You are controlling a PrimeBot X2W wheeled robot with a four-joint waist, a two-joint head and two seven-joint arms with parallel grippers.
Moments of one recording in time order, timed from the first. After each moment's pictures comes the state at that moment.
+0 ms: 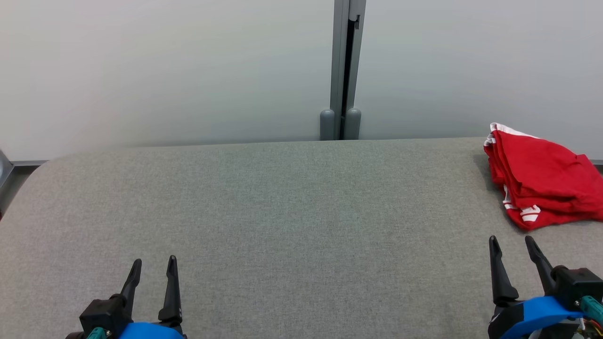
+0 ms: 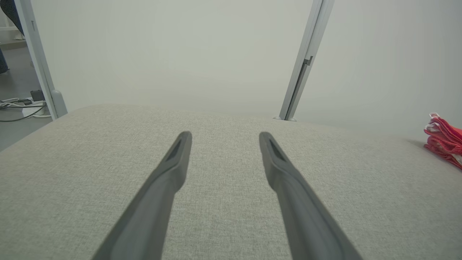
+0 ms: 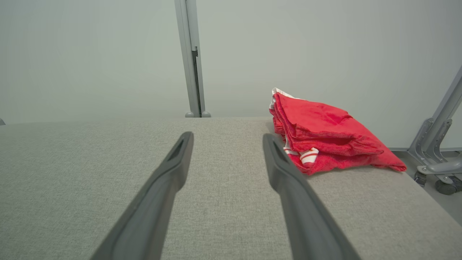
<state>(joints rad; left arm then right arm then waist) -0.01 0.11 -0.05 0.38 -0.26 -0.12 -0.26 -0.03 -0.06 -0.16 0.24 0.06 0.13 -0.14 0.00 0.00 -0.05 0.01</state>
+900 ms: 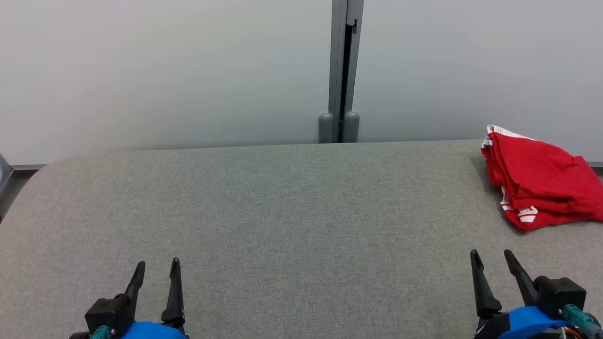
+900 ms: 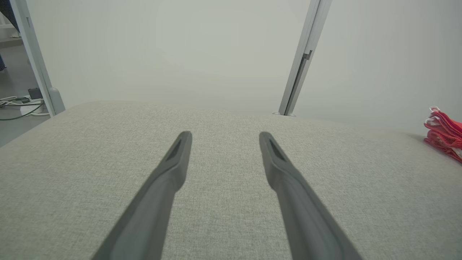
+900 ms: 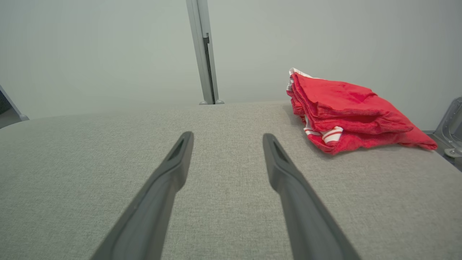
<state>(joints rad) -0.02 0.11 -0.06 0.43 -0.26 -0.12 -0.26 -0.01 -0.05 -0.09 0.29 0.13 0.13 -0.16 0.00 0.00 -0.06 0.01</state>
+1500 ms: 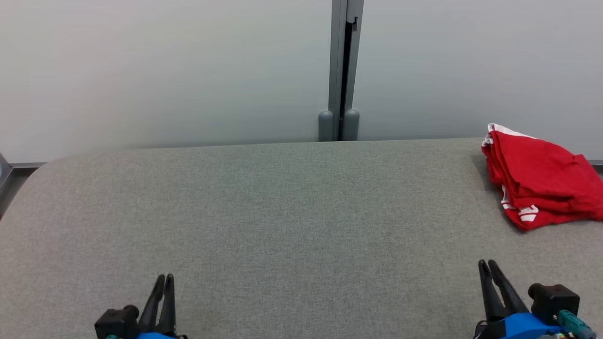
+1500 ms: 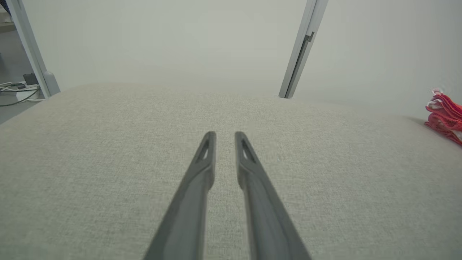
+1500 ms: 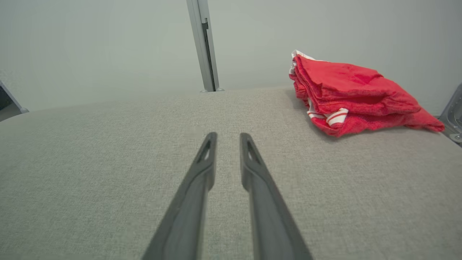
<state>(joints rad) -0.02 0.11 -0.07 0.46 -0.26 -0.12 -0.26 -0.01 -0.05 -0.09 0.32 0.14 0.13 -0.16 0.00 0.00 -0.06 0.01</state>
